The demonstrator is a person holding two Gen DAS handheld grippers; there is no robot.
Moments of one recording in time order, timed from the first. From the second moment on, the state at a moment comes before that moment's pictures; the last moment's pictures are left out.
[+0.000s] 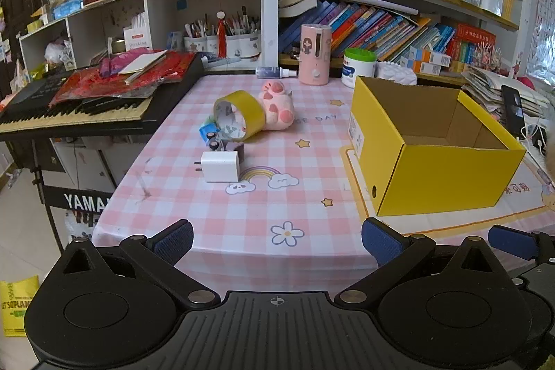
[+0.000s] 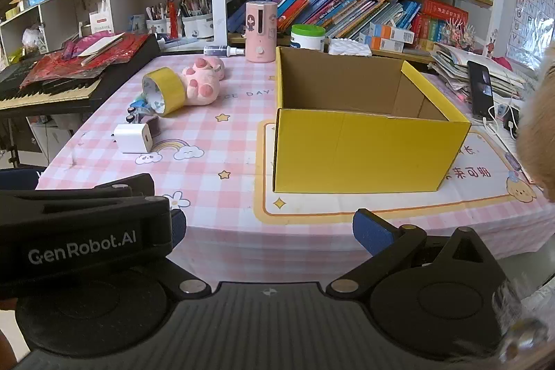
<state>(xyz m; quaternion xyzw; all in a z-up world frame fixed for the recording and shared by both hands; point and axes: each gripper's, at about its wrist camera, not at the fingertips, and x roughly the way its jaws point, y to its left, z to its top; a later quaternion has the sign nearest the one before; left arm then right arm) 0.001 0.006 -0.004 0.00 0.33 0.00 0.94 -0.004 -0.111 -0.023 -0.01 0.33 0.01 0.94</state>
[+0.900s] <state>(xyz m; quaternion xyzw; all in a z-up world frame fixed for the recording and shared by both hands) 0.007 0.006 -0.007 0.00 0.34 -0.01 0.94 0.002 -0.112 -0.024 -0.01 0.34 0.00 0.94</state>
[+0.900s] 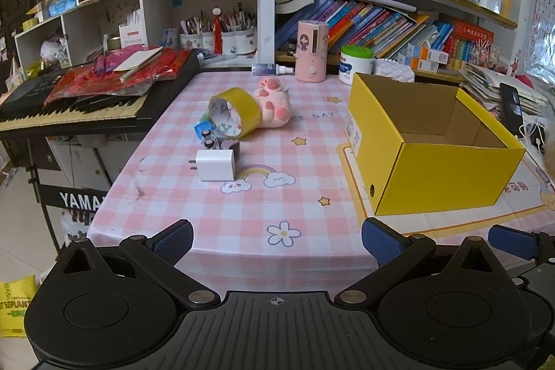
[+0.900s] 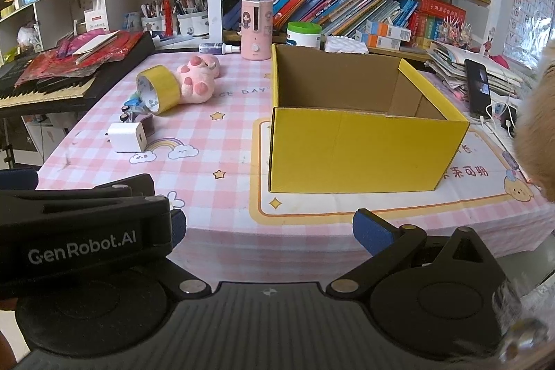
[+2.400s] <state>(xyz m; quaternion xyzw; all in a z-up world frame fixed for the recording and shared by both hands) 0.005 0.012 -0.003 -0.01 0.33 -0.01 0.94 -0.004 -0.107 -0.019 -0.02 0.33 0.00 0.94</state>
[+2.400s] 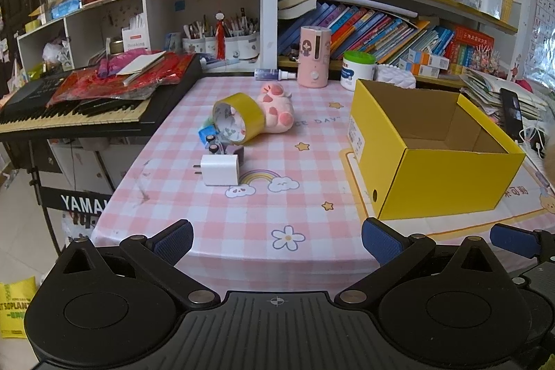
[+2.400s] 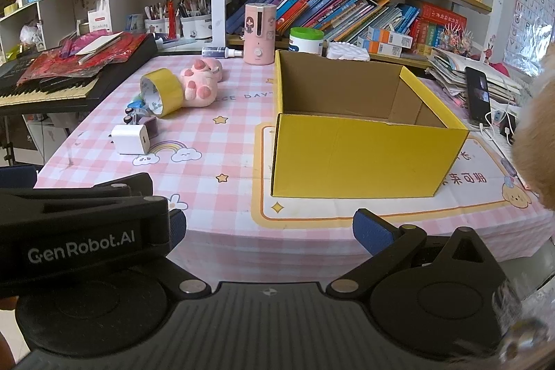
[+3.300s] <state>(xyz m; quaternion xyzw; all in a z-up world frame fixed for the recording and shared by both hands) 0.007 0.019 -0.003 -0.01 0.32 -0.01 0.95 -0.001 -0.103 -0.017 -0.02 0.33 0.00 0.94</state>
